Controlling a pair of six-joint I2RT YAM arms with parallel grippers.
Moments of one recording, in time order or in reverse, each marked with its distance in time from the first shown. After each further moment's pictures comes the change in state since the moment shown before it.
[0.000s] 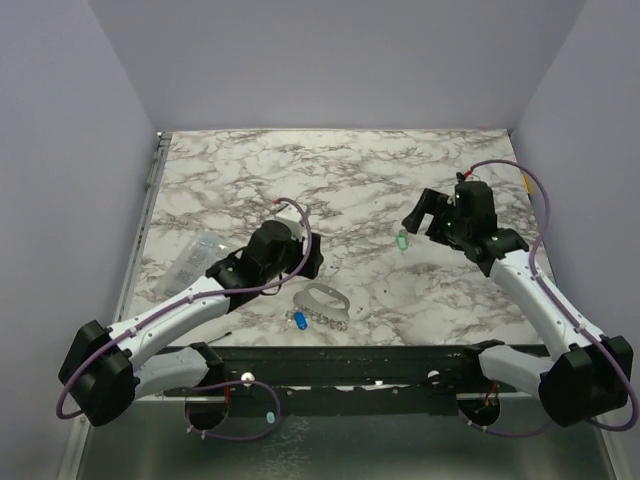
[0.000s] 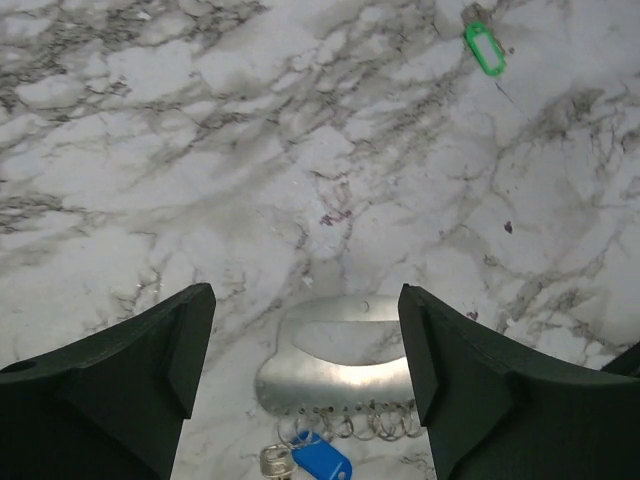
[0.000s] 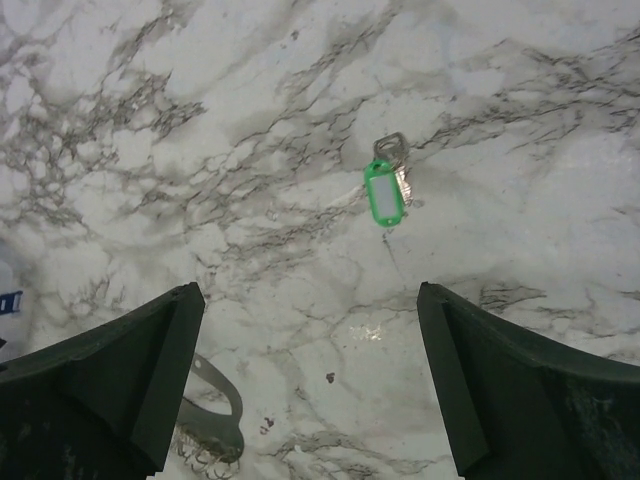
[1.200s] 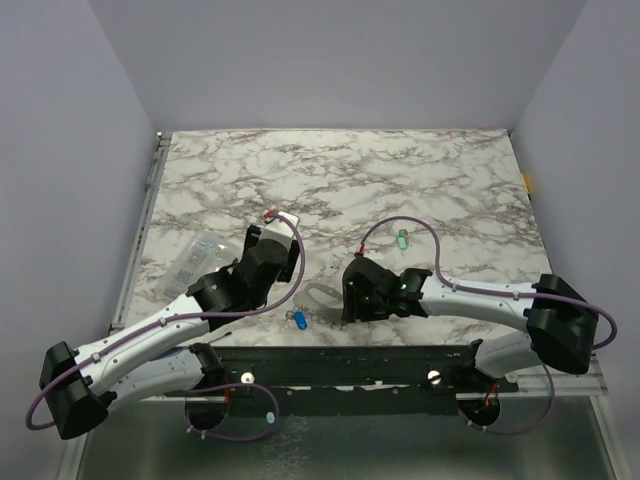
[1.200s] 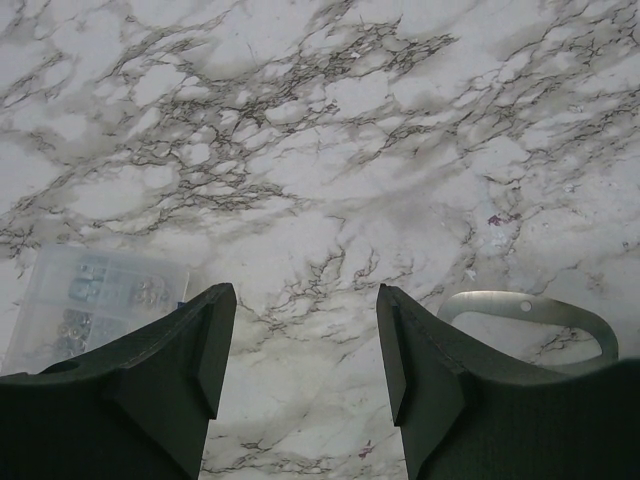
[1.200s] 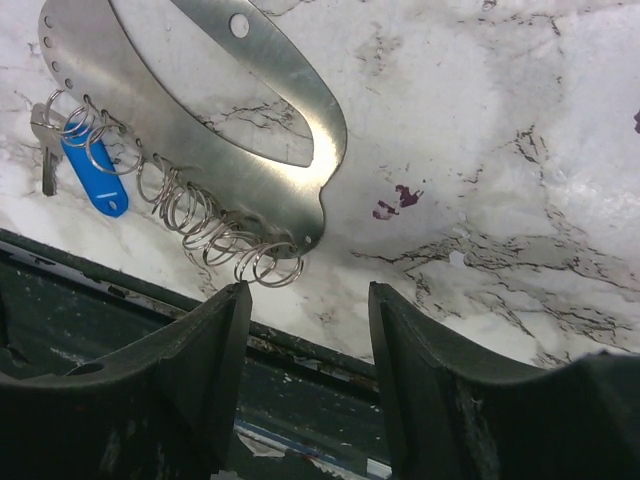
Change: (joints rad) left arm -0.230 -0.174 0.021 -0.239 -0.521 0.159; right arm 0.824 0.256 -0.105 -0.044 0.148 0.369
